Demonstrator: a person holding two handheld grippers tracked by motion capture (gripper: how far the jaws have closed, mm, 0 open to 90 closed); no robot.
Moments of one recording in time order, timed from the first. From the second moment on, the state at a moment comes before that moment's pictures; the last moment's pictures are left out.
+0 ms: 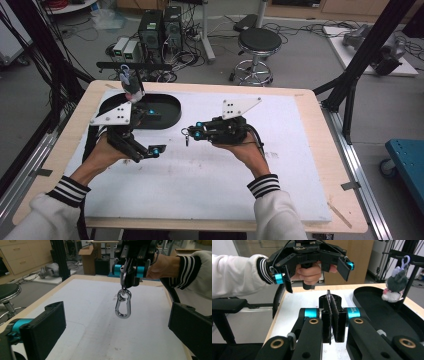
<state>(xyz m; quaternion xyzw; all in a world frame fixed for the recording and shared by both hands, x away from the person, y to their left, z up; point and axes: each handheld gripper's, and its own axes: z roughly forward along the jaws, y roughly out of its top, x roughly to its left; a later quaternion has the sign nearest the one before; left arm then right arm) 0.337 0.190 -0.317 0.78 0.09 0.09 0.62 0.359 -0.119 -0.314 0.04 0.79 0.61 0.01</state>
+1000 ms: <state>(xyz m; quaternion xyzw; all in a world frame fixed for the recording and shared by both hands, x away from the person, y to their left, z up) 0.338 0.176 -0.317 0.76 0.04 0.05 0.65 0.358 -0.105 -0.312 0.02 0.78 0.62 0.00</state>
